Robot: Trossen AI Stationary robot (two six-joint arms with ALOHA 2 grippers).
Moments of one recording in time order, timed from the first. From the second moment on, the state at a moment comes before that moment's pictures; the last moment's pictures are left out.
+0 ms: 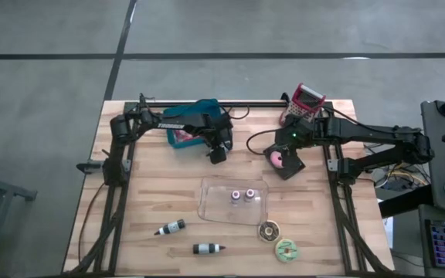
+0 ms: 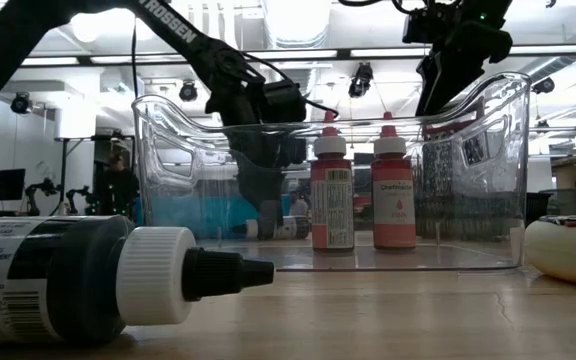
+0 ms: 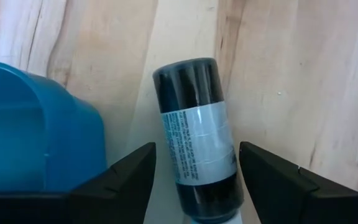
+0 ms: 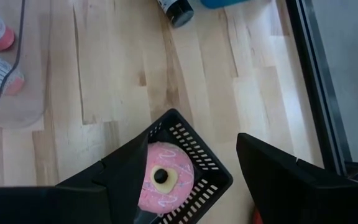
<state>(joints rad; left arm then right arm) 0.36 2.05 1.40 -0.61 0.10 0.13 -0.19 1.15 1.00 -0.86 0.16 -0.12</state>
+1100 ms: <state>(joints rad) 0.32 2.00 1.44 -0.60 0.07 0.17 -0.19 1.15 1.00 -0.84 0.16 -0.11</state>
